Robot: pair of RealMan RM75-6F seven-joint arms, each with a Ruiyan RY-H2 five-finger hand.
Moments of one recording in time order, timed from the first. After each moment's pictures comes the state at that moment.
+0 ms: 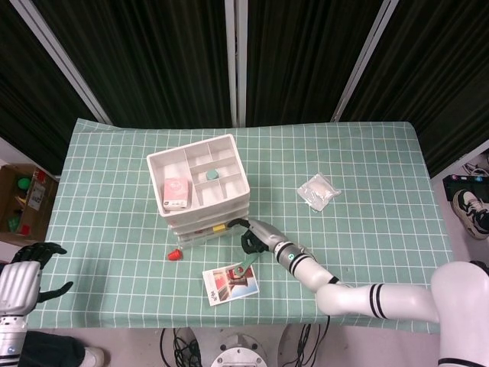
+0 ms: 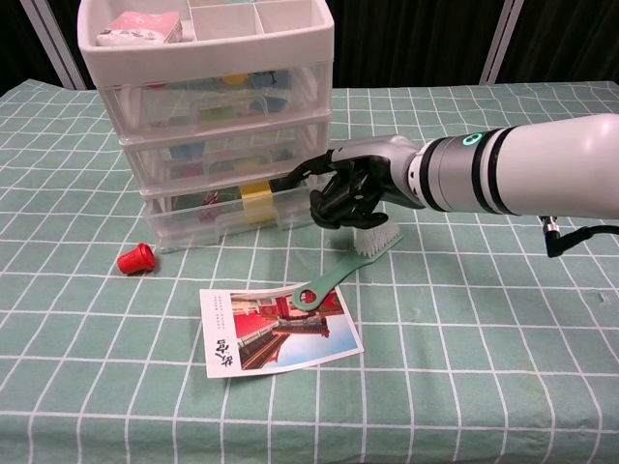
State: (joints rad) left arm -0.03 -1.17 -0.02 -1.61 1.50 1.50 -0.01; right arm 1.04 -1.56 0.21 -1.61 -0.55 0.61 0.07
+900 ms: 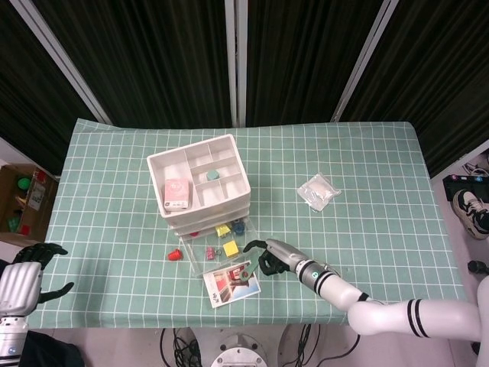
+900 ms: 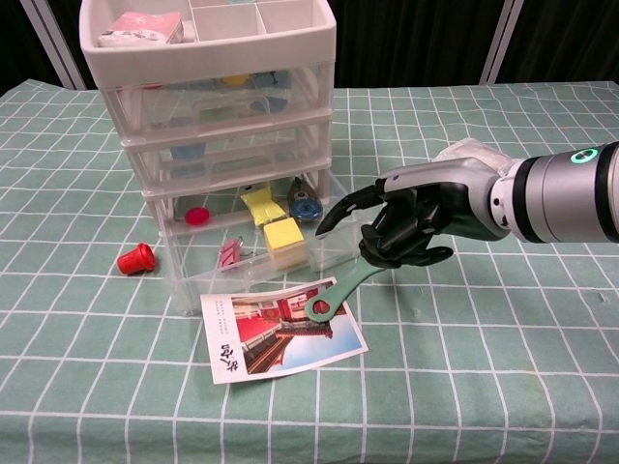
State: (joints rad) left arm -0.04 -1.17 -0.01 -1.60 1.50 1.50 -0.01; right arm 0.92 -1.36 0.13 -1.85 -0.68 0.59 0.12
